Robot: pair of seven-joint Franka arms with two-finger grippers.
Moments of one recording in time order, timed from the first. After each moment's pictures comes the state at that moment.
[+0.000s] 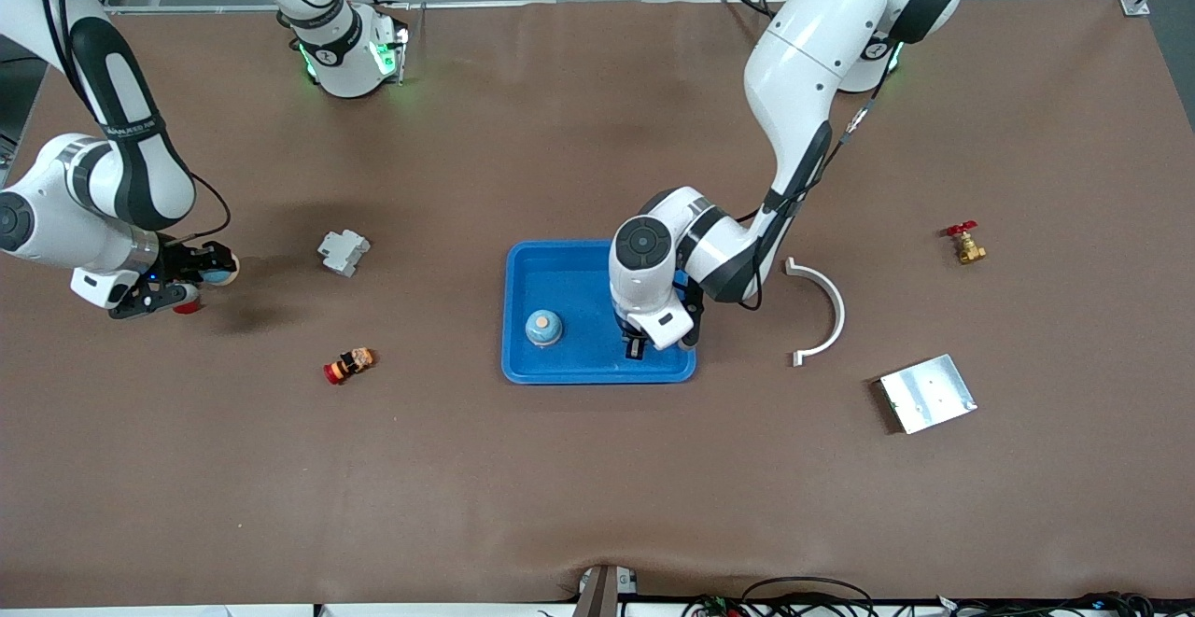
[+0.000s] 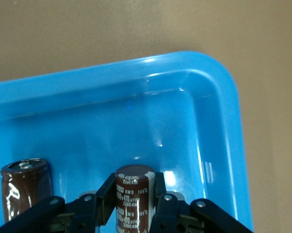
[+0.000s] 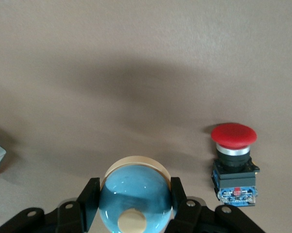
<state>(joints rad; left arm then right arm) -0.63 0.89 -0.09 -1.36 0.17 2.30 -2.17 -0.28 0.33 -0.05 -2.19 -0.01 2.31 -0.60</state>
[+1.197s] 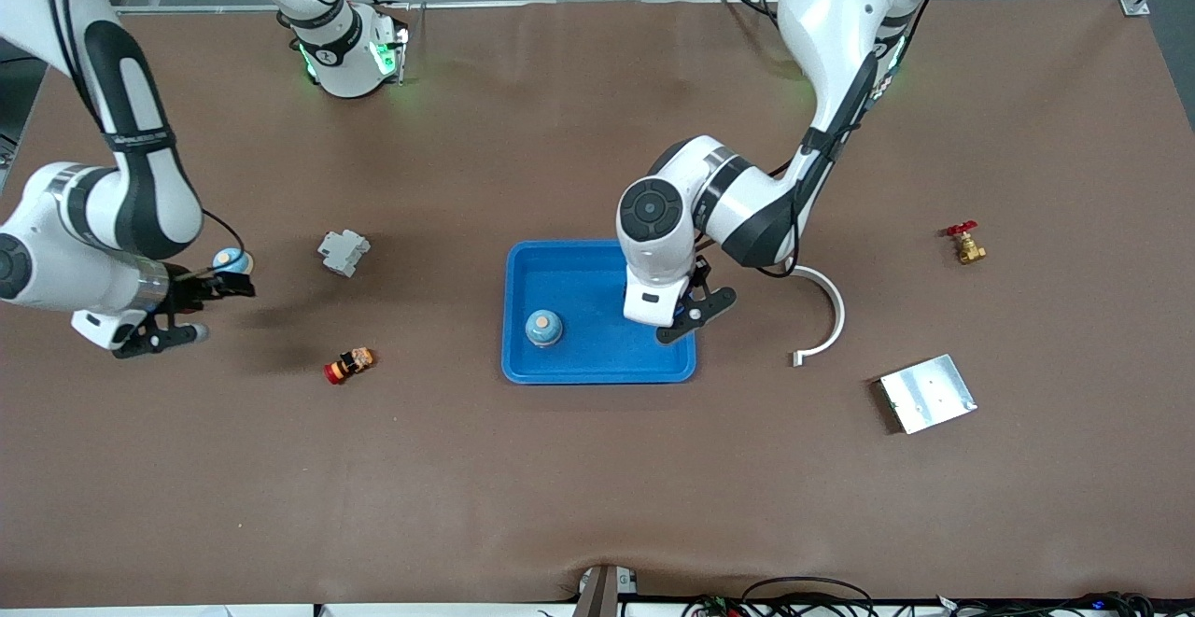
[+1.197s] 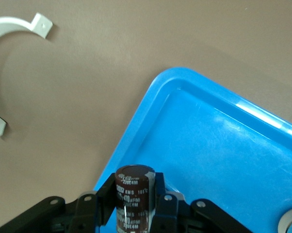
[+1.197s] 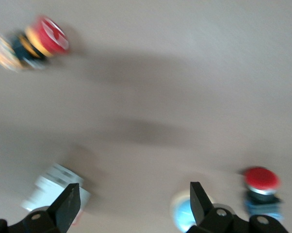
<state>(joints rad) -0.60 0.67 -0.09 -1.44 0.18 2.00 -1.25 -0.06 0.37 -0.06 -1.91 0.06 2.08 -0.31</state>
